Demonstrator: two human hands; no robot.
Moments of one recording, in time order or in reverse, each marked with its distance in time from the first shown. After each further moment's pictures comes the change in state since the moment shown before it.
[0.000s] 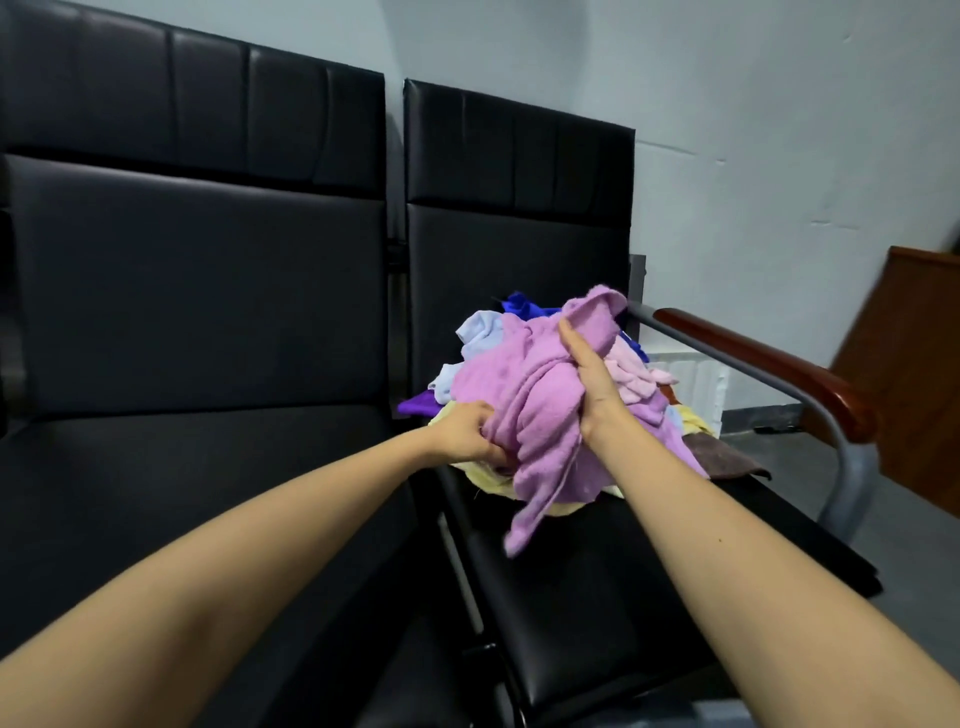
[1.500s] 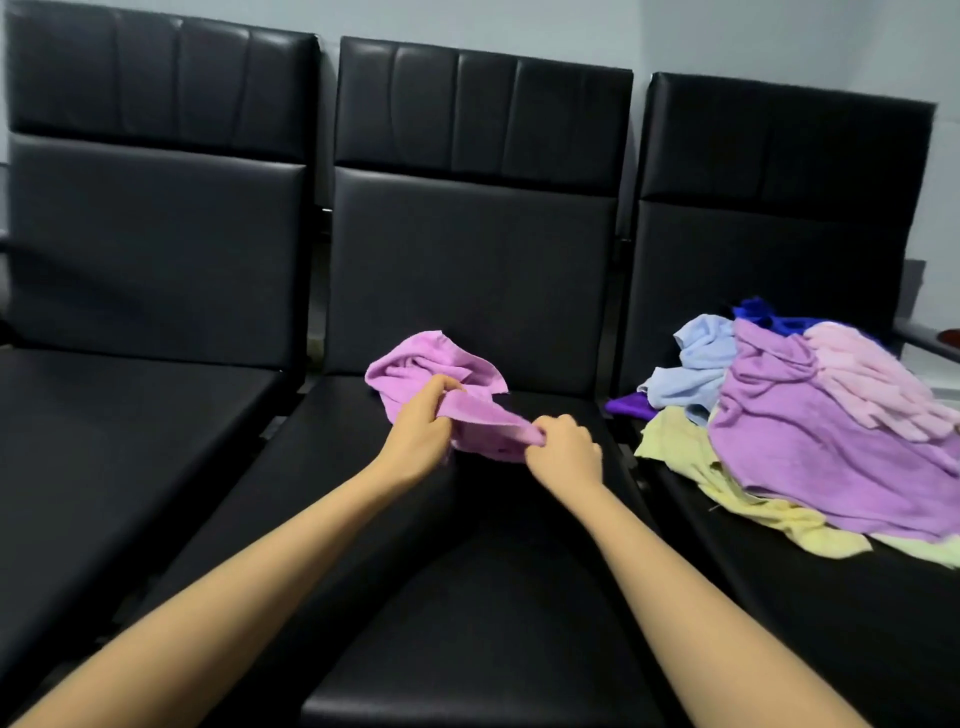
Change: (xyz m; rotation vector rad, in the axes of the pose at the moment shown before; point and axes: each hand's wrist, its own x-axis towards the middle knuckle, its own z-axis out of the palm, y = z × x) left_hand -0.226 -0.106 -0.129 -0.153 0.767 -0.169; right_hand -0.024 0.200 0.176 -1.563 -0.118 -0.402
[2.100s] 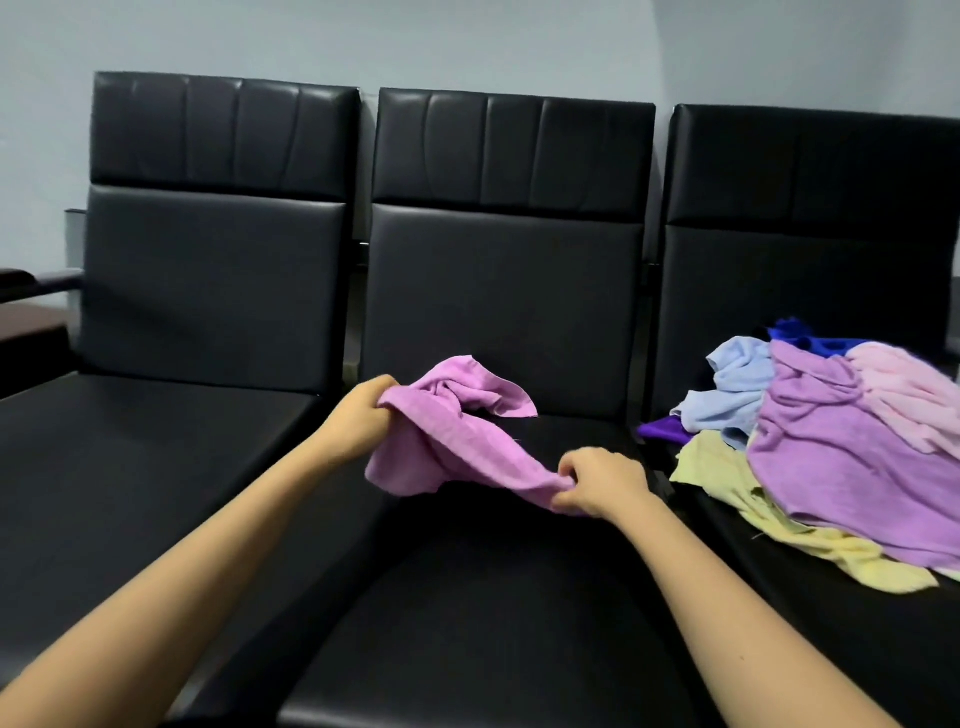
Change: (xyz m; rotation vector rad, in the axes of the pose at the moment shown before) left_hand 0.017 -0.013 -0.098 0.299 0.055 -0.060; right_hand 0.008 0.006 -0.013 -0.273 -0.241 -0.121
